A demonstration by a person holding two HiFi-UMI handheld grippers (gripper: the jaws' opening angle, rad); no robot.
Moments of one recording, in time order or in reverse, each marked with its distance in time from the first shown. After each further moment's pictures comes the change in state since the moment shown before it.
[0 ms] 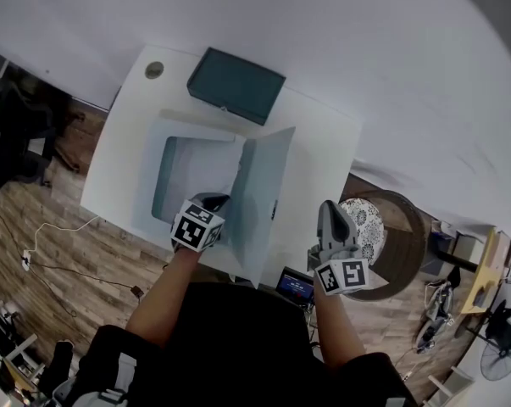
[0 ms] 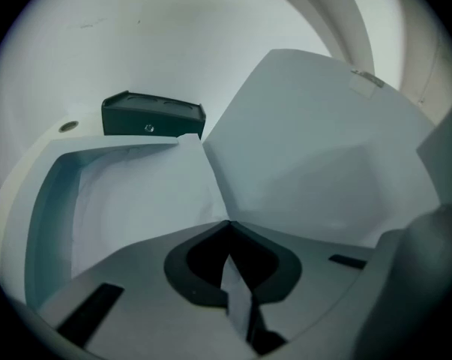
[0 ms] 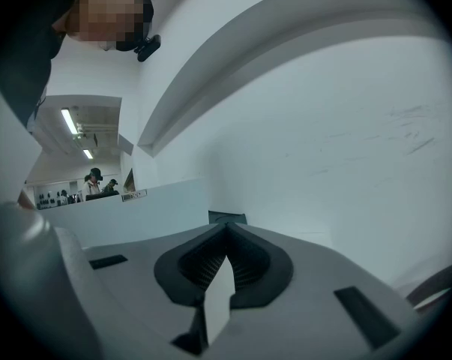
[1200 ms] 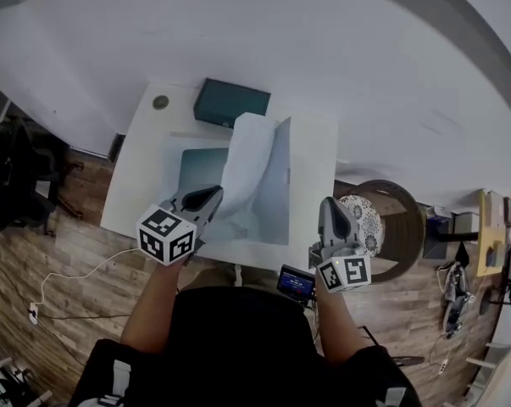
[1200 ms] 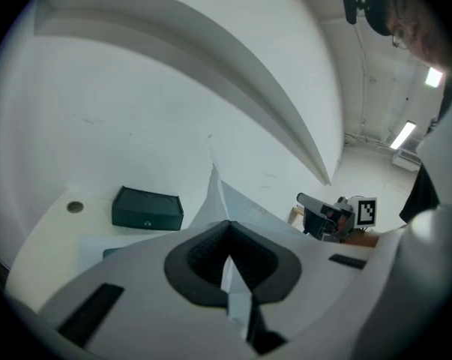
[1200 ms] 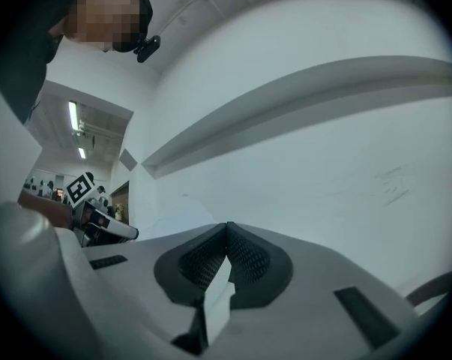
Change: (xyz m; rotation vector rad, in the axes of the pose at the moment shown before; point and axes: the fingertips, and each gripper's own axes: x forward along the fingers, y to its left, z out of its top) left arm -0.207 -0.039 0.077 0.154 -0.478 -0.179; right arm -0.080 0.104 0.067 -0.089 -0.232 -0.113
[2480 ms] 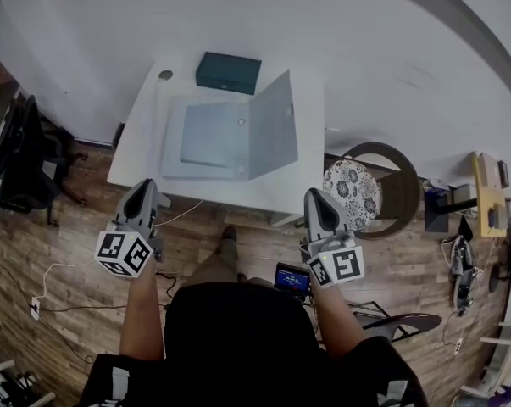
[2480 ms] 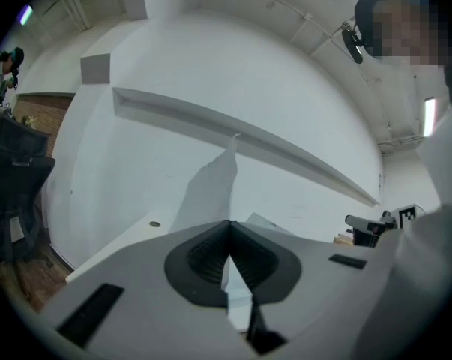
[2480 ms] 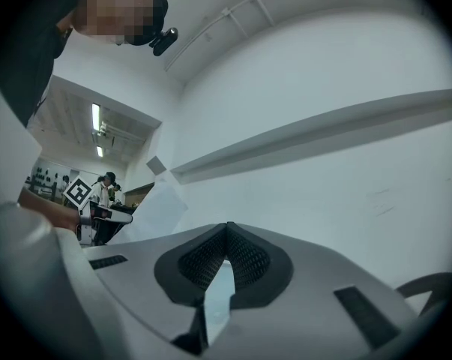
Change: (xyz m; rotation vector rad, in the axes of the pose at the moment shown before) left arm -0.243 -0.045 -0.060 0.007 -0.364 0.383; right arm -0.173 0.124 0.016 -0.087 -0.044 0.073
